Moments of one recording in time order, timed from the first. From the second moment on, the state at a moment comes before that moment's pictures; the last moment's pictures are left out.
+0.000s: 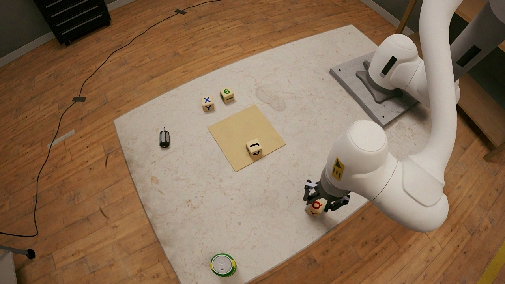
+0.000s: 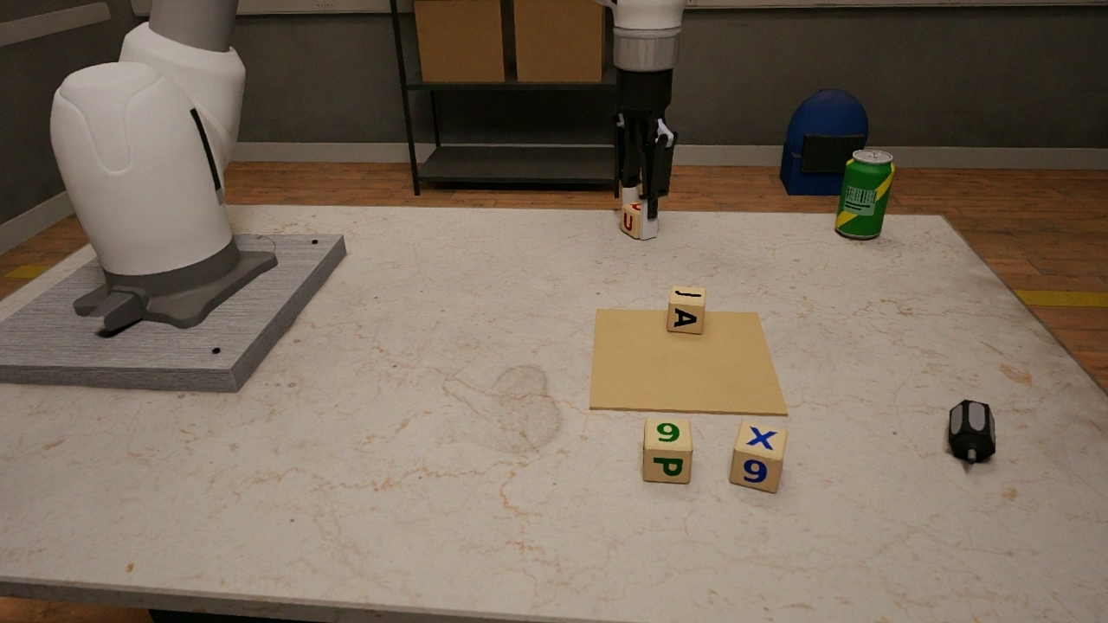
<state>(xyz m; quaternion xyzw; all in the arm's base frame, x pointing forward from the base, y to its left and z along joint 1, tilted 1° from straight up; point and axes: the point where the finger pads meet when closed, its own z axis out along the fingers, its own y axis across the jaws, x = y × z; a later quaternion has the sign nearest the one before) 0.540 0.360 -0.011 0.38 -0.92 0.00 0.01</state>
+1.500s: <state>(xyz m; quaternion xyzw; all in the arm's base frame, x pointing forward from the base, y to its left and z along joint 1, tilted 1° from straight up) 0.601 0.243 0.089 0.52 -0.86 0.01 0.01</state>
